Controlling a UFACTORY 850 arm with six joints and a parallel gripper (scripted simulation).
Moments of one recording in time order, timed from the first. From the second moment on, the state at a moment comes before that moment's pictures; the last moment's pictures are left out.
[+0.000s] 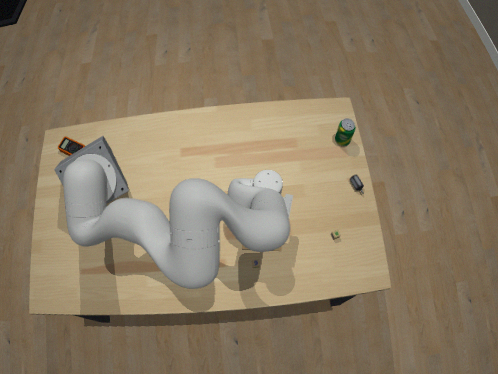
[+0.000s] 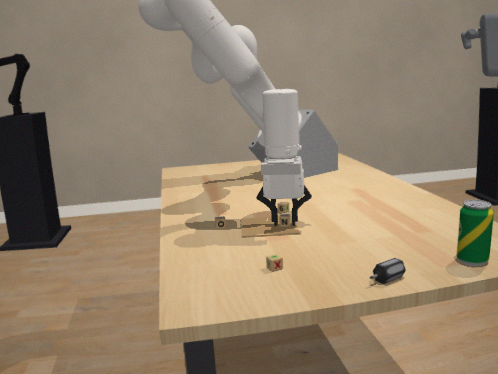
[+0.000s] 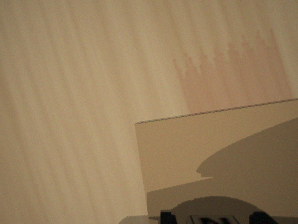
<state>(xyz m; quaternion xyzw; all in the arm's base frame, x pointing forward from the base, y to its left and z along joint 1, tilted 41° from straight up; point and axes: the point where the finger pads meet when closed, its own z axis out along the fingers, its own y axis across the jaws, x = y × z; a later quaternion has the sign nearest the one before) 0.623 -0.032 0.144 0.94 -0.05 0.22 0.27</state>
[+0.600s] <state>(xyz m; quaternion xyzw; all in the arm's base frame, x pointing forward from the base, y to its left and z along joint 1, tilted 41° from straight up) 0.619 -0.027 0.151 0.94 -0.05 0.22 0.27</state>
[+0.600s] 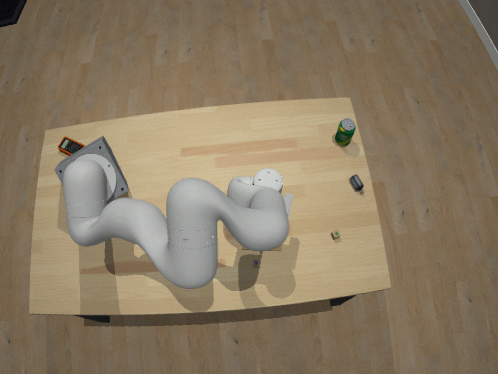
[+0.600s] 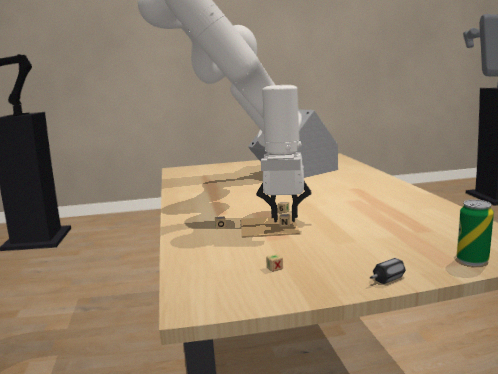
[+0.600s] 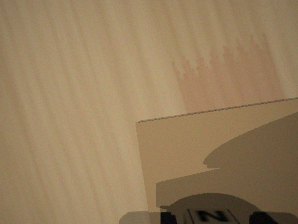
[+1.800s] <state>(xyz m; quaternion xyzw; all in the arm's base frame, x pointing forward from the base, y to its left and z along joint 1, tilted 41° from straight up) 0.587 0.015 0.212 0.94 -0.05 0.22 0.27</state>
